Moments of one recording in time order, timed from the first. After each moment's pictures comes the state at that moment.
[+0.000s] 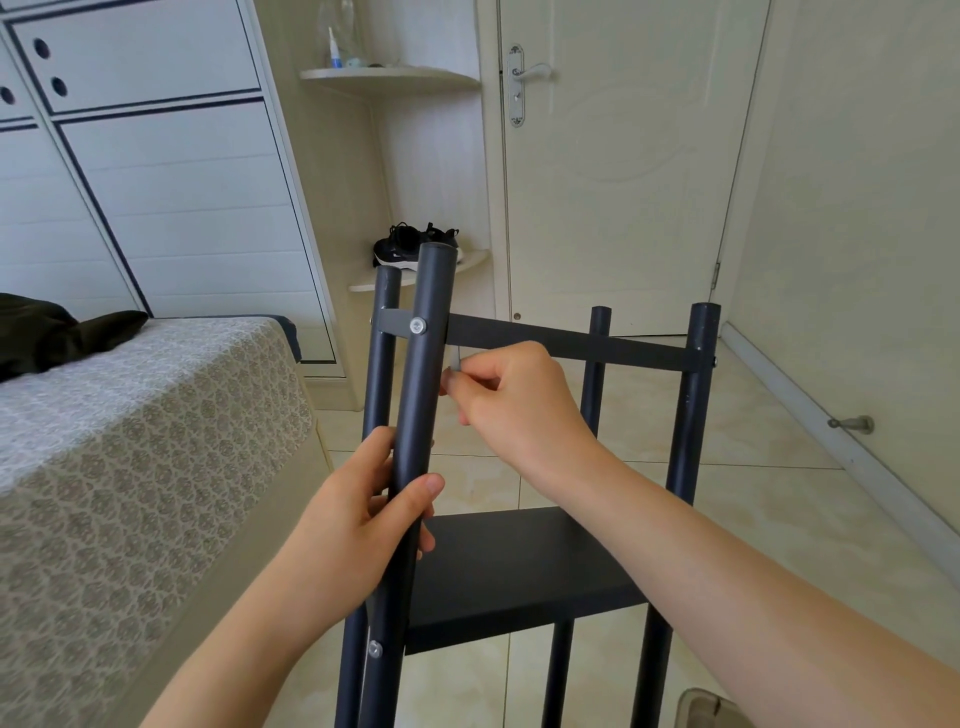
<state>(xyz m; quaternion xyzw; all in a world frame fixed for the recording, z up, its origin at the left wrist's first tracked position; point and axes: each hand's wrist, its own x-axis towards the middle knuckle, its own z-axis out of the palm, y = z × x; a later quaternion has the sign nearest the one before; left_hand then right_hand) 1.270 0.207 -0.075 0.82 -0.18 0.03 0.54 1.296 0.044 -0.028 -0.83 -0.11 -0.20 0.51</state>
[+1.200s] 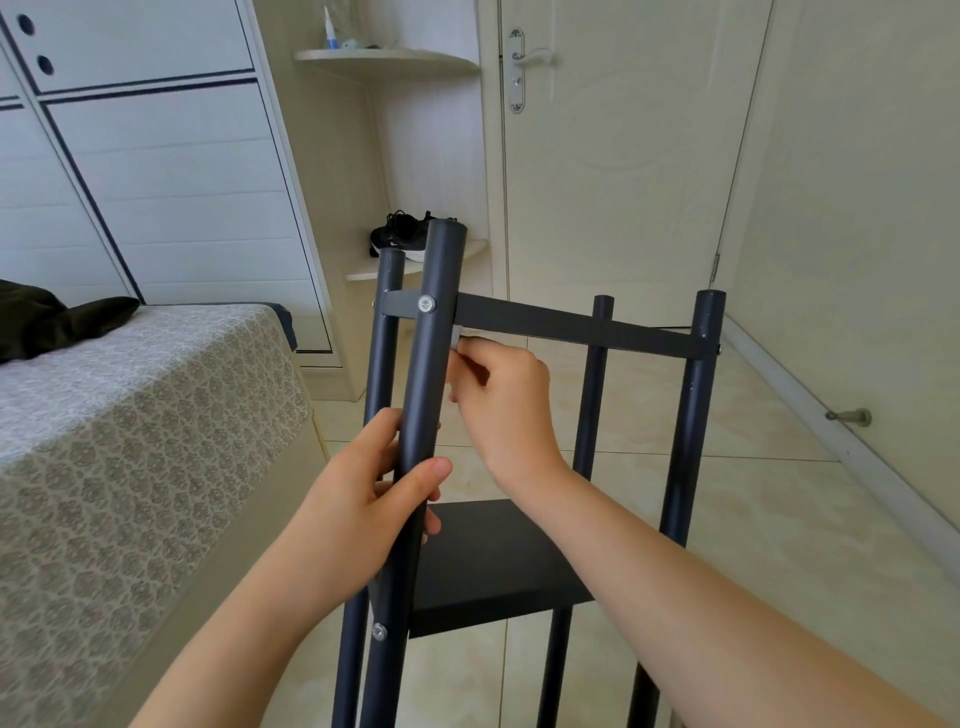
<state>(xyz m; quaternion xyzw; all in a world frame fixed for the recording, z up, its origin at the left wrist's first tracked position) 1.279 0.204 -0.080 0.81 -0.19 0.03 0.55 1.328 0.059 -0.066 -0.77 -0.11 -0.34 0.53</state>
